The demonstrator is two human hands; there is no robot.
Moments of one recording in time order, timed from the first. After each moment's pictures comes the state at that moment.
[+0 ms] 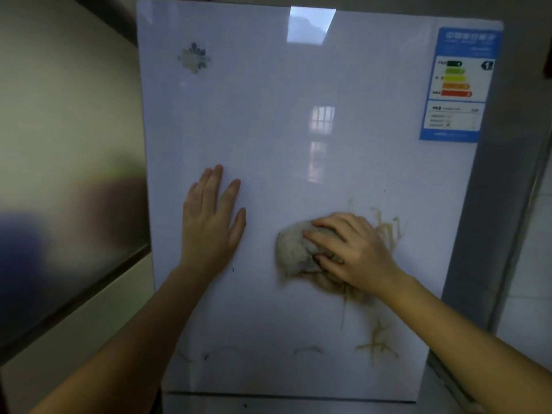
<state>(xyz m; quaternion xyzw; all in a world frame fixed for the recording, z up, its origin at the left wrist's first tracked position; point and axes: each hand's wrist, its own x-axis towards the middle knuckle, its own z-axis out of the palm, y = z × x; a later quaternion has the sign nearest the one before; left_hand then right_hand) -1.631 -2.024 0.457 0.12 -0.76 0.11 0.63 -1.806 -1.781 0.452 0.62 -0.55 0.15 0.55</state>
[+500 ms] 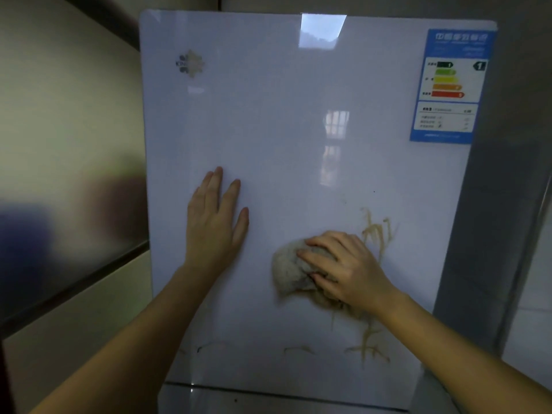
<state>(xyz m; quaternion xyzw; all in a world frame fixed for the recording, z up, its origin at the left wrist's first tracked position) -1.638 -1.996 0.453 0.16 -0.76 0.11 0.62 -1.815 -1.764 0.424 0.65 -0.54 0.14 0.52</state>
